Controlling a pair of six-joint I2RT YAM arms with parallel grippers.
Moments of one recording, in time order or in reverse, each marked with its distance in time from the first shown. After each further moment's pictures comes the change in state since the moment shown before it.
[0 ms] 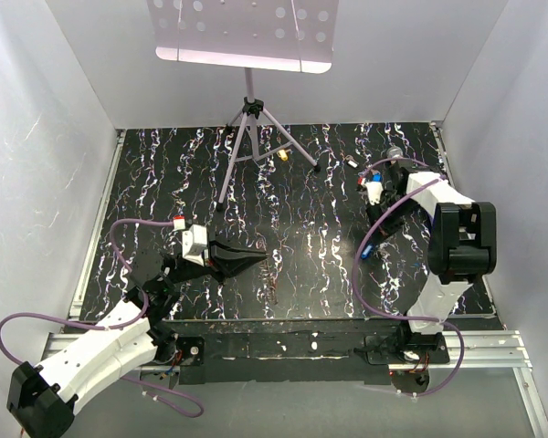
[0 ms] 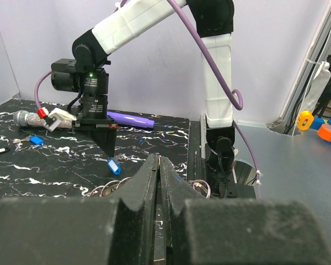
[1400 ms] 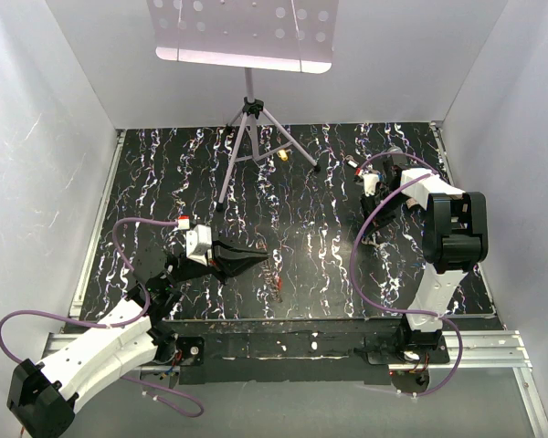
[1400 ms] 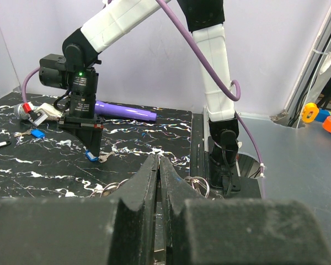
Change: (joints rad) left arm 0.000 0.019 0.000 -0.022 0.008 0.037; right arm 0.032 0.109 0.059 0.159 -0.020 0.138
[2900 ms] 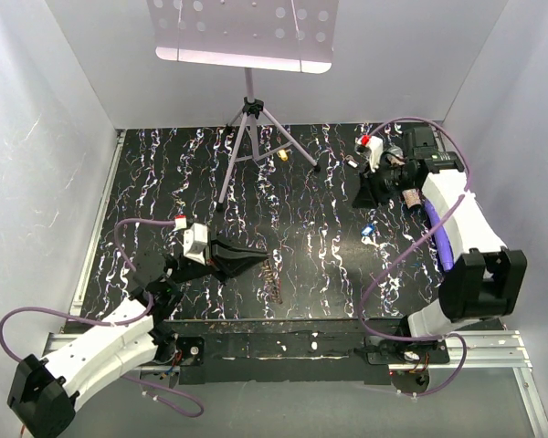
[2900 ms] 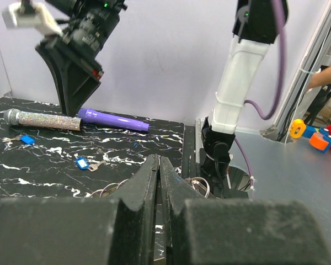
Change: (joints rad) left arm 0.000 0.012 -0.035 0.116 -0.013 -0.089; right arm 0.025 -0.369 0.087 -0.103 -0.298 -0.156
